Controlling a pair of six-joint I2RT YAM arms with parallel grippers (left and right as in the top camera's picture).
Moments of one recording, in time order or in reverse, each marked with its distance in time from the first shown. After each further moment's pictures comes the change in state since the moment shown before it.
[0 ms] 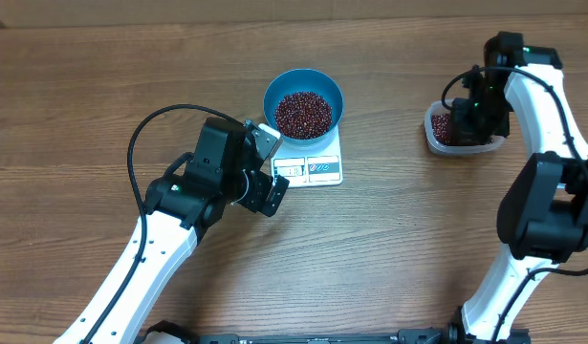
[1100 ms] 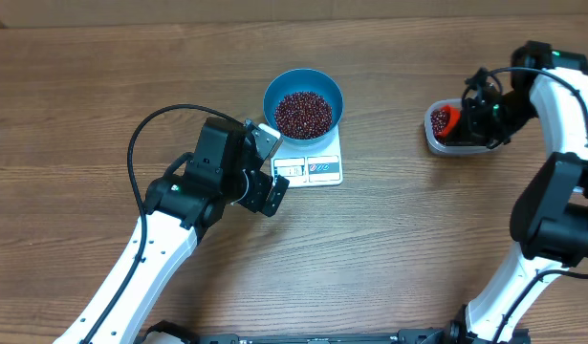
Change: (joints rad) left arm 0.000 0.000 0.000 0.000 0.000 0.000; right arm -0.123 0.002 0.000 -0.084 -0.408 -0.200
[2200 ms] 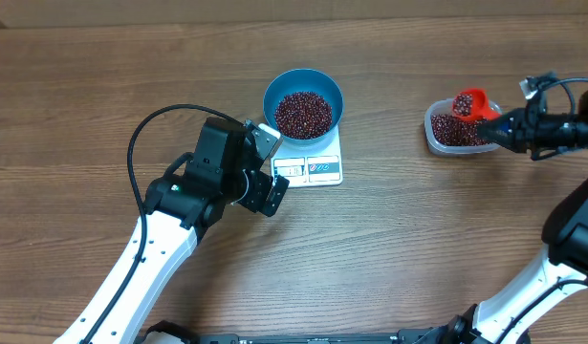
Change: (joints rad) left arm 0.000 0.000 0.000 0.000 0.000 0.000; right arm -0.257 0.000 0.000 -0.293 -0.554 -0.459
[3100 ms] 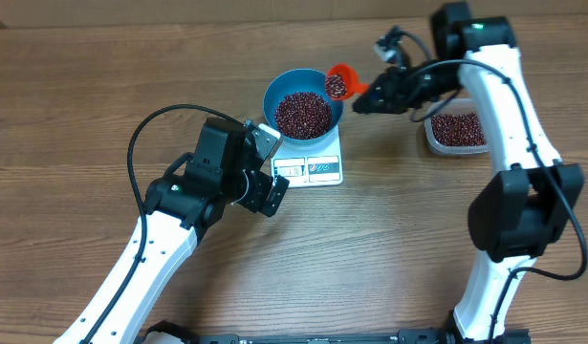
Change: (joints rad) left arm 0.000 0.000 0.000 0.000 0.000 0.000; right arm 0.623 0.000 0.240 0.243 0.121 0.409
